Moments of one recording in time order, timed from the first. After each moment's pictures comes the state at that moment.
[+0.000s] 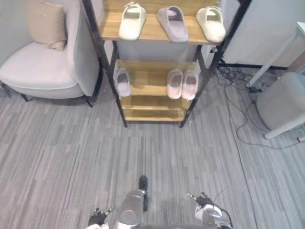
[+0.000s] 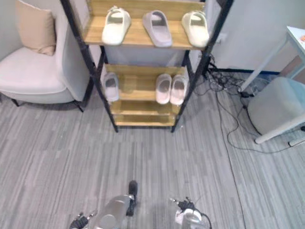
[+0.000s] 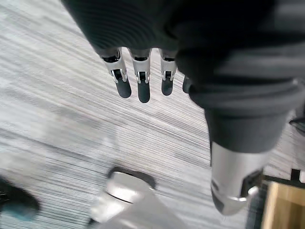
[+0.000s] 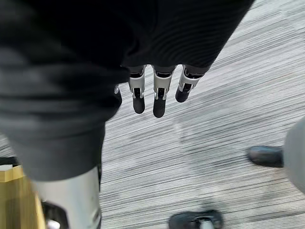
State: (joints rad) left arm 0.12 0.11 0.22 1.01 -0.15 -0.07 0.08; right arm -0.05 -0.02 -0.18 1.12 0.09 -0.03 -0.14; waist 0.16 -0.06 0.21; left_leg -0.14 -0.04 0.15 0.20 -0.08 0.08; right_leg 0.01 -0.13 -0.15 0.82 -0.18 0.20
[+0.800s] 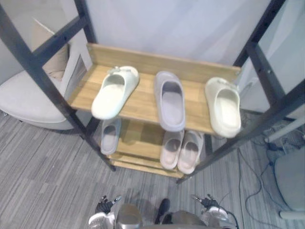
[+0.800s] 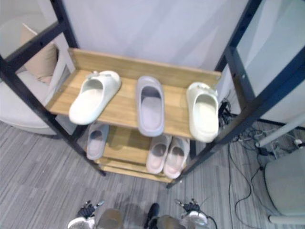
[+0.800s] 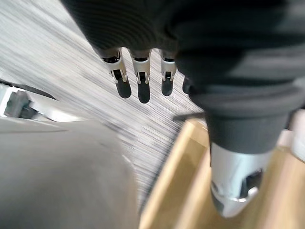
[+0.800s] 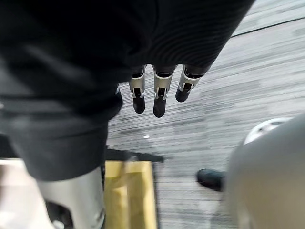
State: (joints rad) left arm 0.05 0.08 0.20 0.99 -0.10 -0.07 0.08; right arm -0.05 -0.04 -0.21 1.08 0.08 -0.03 -0.14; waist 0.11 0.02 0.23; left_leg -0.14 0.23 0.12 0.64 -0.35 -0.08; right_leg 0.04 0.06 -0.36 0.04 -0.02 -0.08
